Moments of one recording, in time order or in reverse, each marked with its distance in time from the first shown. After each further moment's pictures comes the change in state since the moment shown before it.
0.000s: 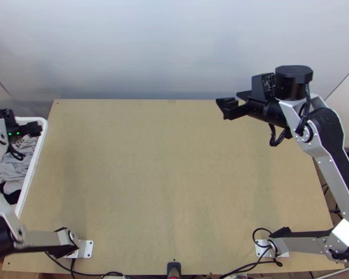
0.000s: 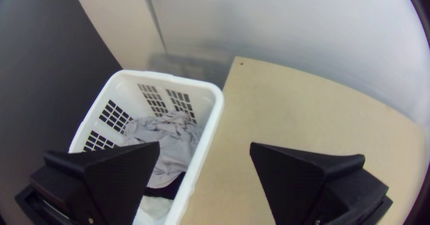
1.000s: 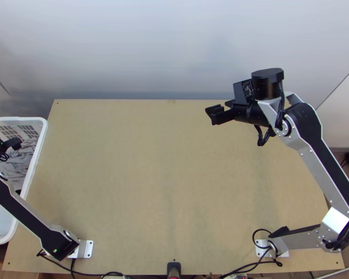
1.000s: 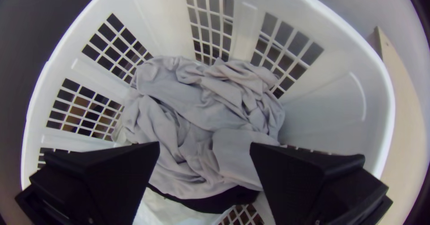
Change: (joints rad) left arm 0.305 0.879 0.617 -0.068 0.008 0.020; right arm 0.045 0.077 -0.008 -0.042 0.014 0.007
